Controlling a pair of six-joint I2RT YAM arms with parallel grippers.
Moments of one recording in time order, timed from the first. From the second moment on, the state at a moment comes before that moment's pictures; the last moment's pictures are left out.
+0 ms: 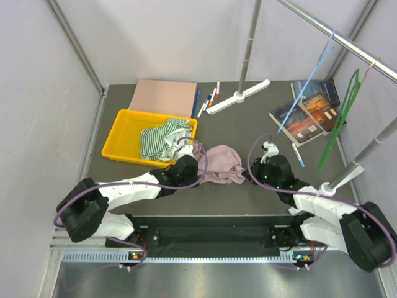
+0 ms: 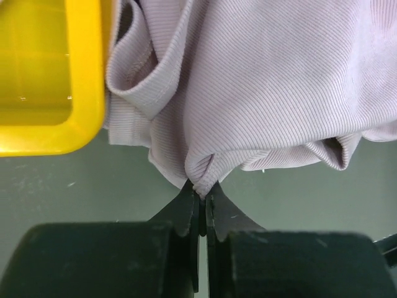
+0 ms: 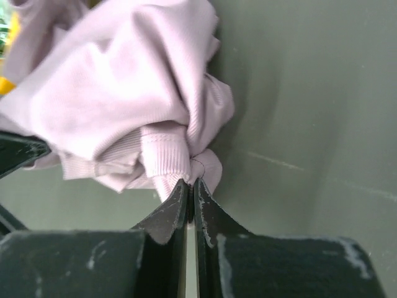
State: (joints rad) left arm -0.88 1.34 0.62 -0.09 -0.23 -0.76; right arm 0.49 1.10 0.27 0.28 -0.15 0.54
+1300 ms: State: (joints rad) left arm -0.88 1.41 1.66 -0.48 -0.35 -0.04; right arm 0.57 0.55 0.98 -0.34 0.32 0.23
